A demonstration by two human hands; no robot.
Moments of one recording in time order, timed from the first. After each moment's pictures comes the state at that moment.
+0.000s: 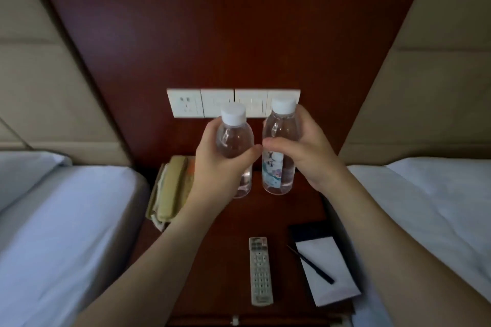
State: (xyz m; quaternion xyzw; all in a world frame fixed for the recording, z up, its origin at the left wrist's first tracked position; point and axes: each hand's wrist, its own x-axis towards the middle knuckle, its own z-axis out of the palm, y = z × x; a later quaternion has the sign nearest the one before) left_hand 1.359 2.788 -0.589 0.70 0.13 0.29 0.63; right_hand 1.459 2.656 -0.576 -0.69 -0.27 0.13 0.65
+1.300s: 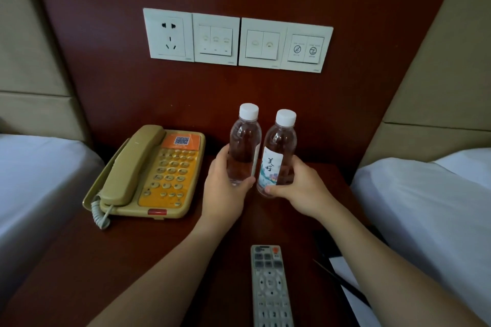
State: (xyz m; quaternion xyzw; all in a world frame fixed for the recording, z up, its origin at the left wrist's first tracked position) left_hand 1.457 2.830 -0.887 0.79 0.16 0.30 0.51; right_hand 1.551 2.673 -0.859 -0.85 -0.28 0.07 0.45
